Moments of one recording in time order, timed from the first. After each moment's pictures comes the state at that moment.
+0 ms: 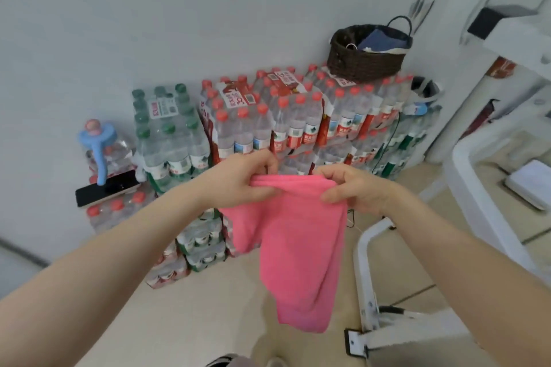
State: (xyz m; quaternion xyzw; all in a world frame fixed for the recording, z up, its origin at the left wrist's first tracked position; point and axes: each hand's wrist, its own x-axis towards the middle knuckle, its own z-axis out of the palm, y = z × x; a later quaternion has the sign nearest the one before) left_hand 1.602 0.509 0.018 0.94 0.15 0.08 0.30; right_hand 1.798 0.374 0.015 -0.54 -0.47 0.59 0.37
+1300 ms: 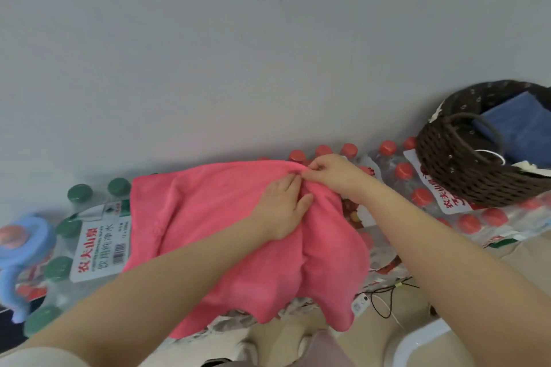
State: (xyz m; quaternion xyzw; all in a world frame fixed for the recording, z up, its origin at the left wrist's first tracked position) left_hand 1.862 0.853 -0.090 0.90 0.36 0.03 0.25; right_hand 2.010 0.836 -0.050 -0.76 -0.51 0.35 0.20
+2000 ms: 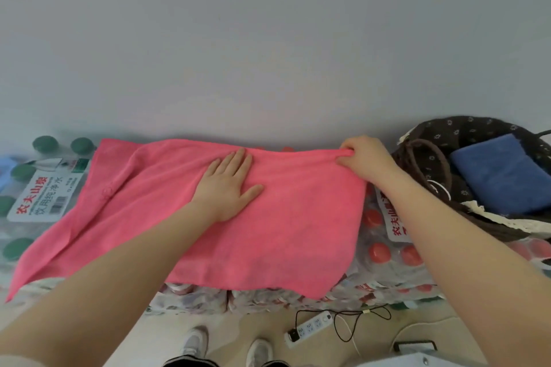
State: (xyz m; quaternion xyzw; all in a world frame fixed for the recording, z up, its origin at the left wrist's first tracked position) left_hand 1.884 0.852 -0.103 0.86 0.50 0.00 0.10; right_hand 2.151 0.832 -0.024 -0.77 -0.63 0.13 0.03
